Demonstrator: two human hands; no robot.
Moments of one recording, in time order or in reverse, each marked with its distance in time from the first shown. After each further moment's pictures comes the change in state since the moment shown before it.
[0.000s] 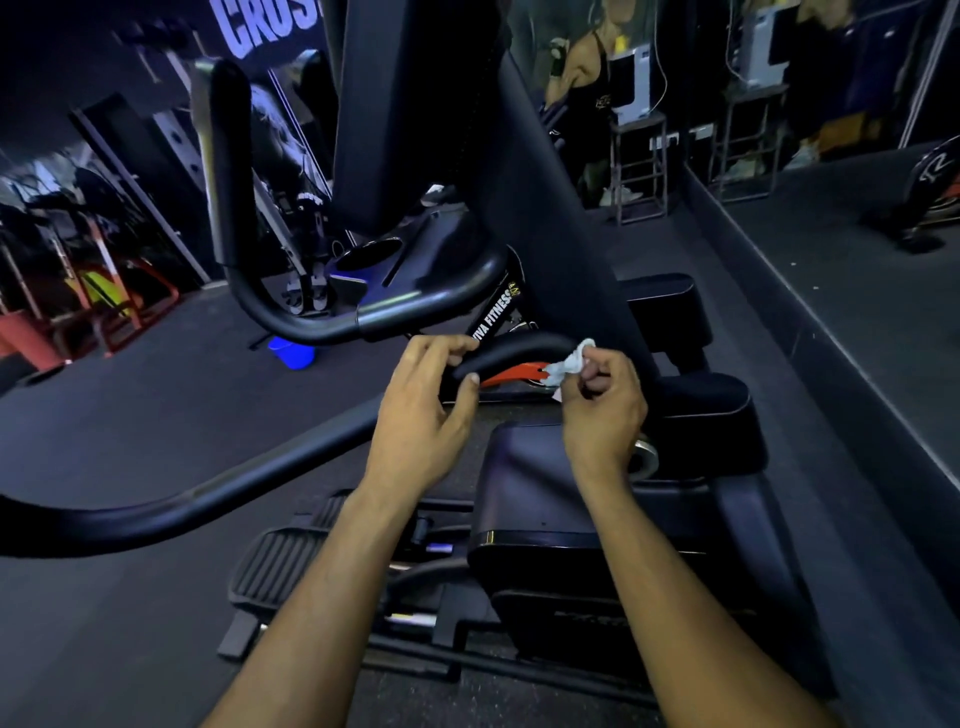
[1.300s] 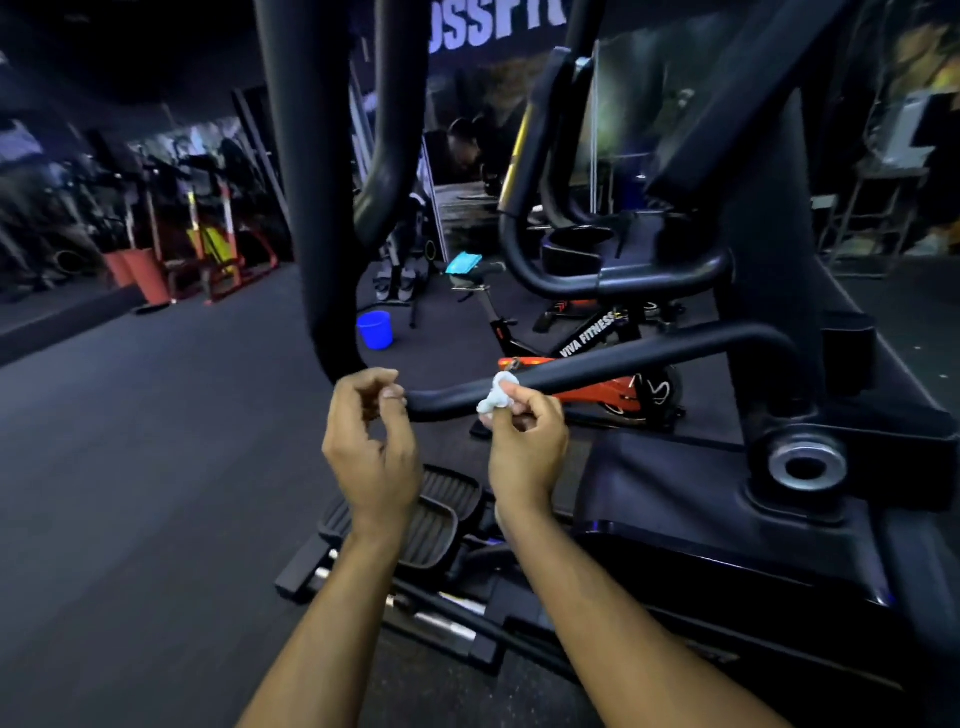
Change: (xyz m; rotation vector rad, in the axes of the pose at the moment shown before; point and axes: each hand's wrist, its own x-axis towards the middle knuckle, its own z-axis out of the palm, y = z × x) left_hand -0.157 -0.103 -0.183 -0.165 0.807 -0.252; right_hand -0.251 -0.160 0.125 0.402 -0.315 0.307
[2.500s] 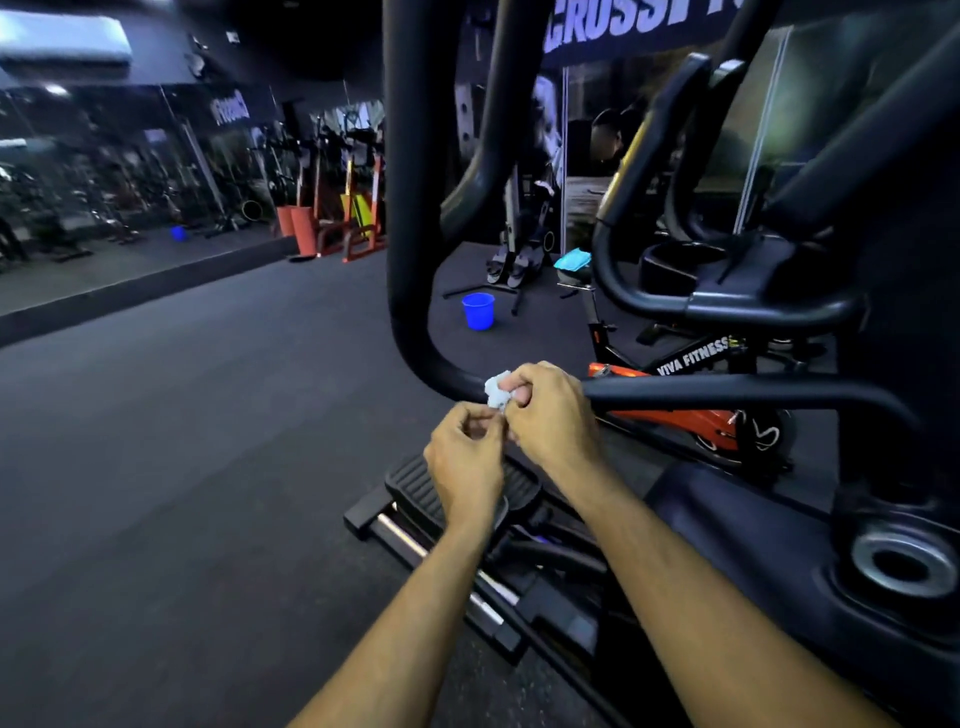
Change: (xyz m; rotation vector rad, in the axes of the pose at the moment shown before) left_hand -0.042 0.007 0.043 0.241 0.053 -0.587; right_hand 0.038 -0.050 -0.003 -0.691 -0.792 -0.254
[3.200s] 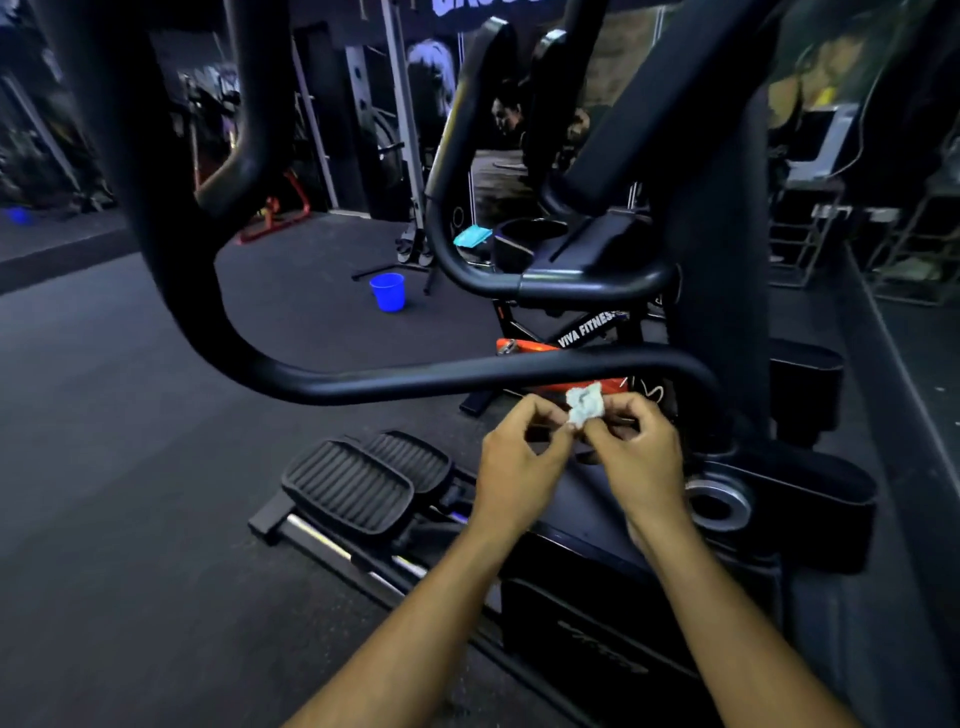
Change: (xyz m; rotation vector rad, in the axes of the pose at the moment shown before) left_hand -0.113 0.036 0.140 -0.130 -0.624 0.219; right_hand -0.064 0.164 -0.152 0.351 0.389 0.256
